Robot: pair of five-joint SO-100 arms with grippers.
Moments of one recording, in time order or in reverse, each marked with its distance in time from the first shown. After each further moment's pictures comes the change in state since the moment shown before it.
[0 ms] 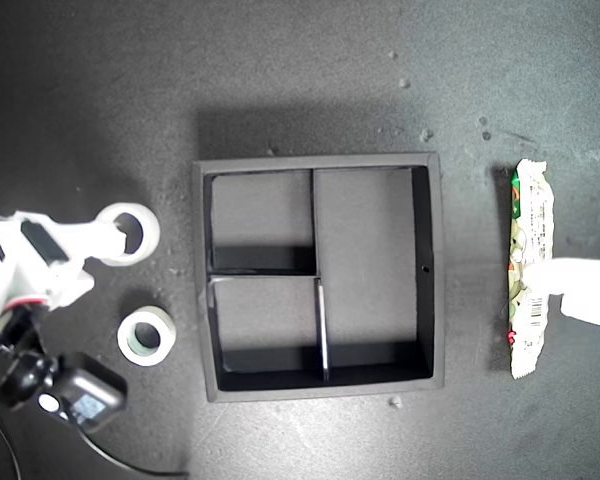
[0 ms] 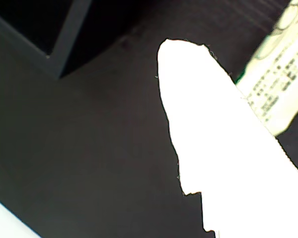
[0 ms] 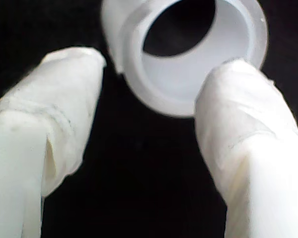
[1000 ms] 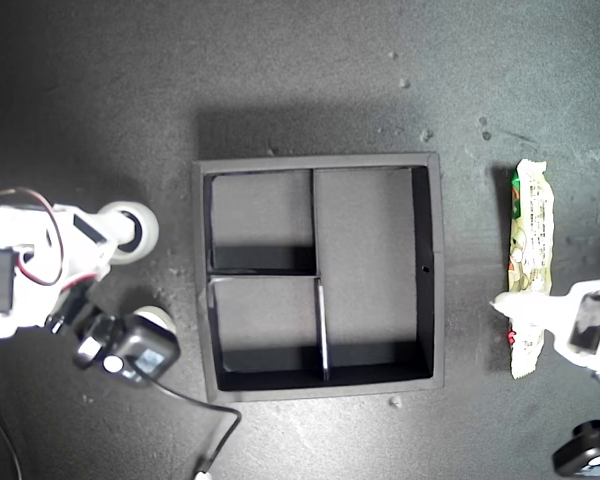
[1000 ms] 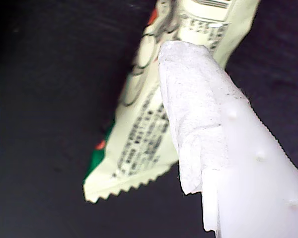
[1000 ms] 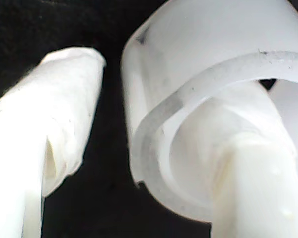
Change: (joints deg) arm 0 -3.5 -18.3 5.5 -16.3 -3.7; arm 1 -5.9 -23.6 -6.7 6.9 0.2
